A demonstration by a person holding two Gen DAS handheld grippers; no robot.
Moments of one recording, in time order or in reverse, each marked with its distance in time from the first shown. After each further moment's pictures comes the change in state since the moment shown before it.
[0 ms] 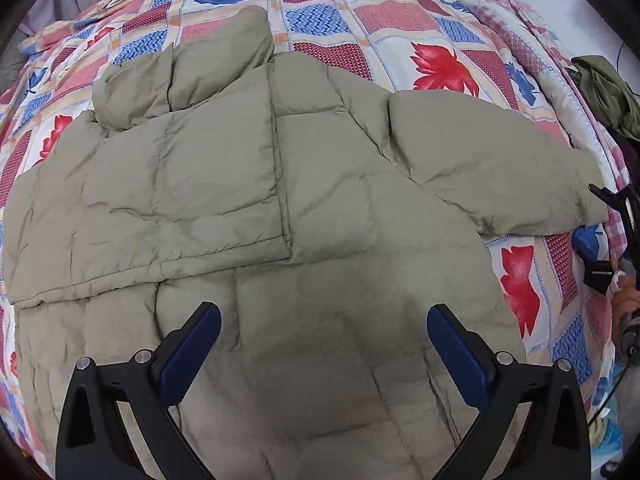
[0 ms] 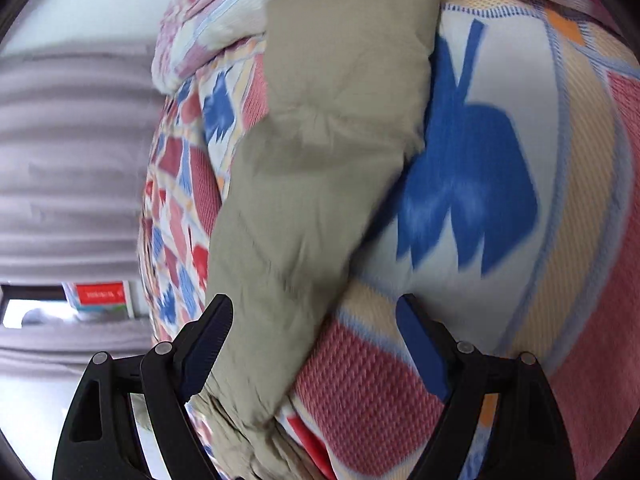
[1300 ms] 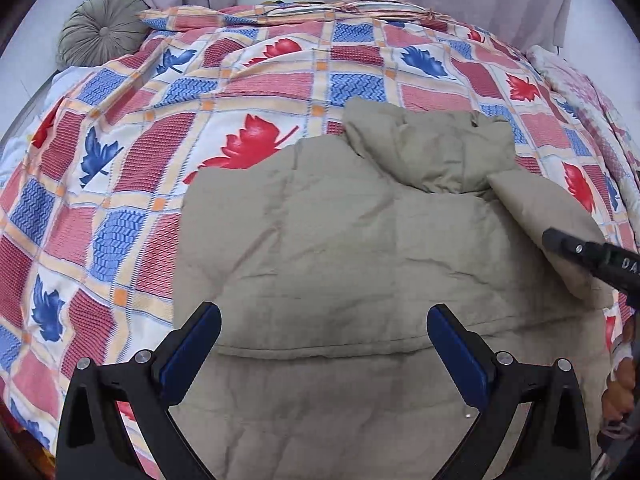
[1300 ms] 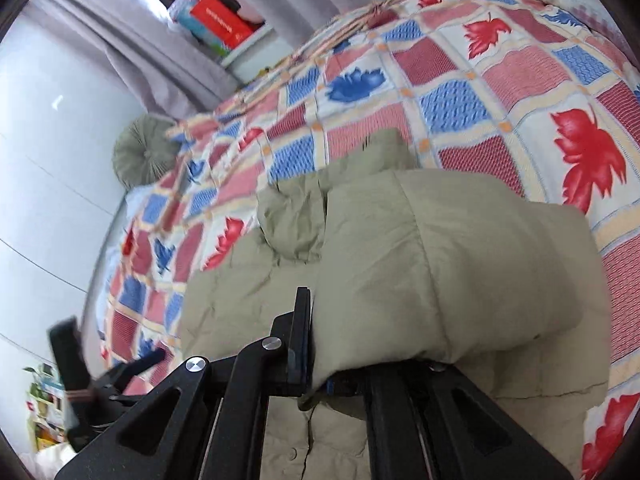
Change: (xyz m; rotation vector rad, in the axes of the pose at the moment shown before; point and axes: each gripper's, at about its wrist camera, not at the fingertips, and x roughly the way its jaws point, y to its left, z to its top) left arm -0.069 0.251 -0.004 -0.182 -0.193 0.203; right arm 0.160 0.263 -0.347 -1.004 0.362 0.026
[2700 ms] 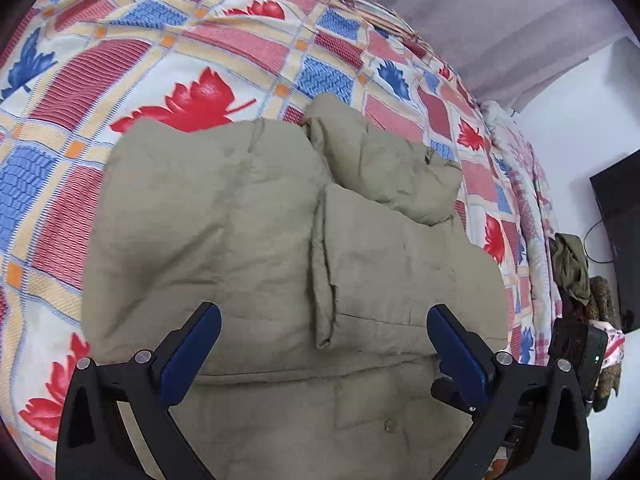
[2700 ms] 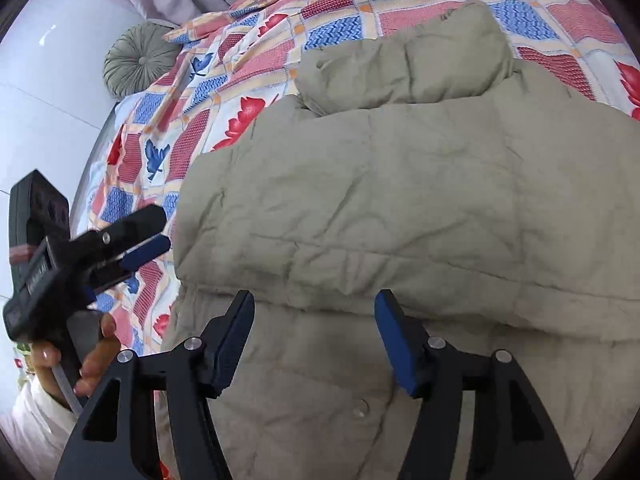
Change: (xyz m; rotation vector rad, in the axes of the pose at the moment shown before) left arm 0.048 0.036 0.019 -0.237 0.098 -0.496; right arm 0.061 0.054 -0.070 -0.073 0.251 -0.034
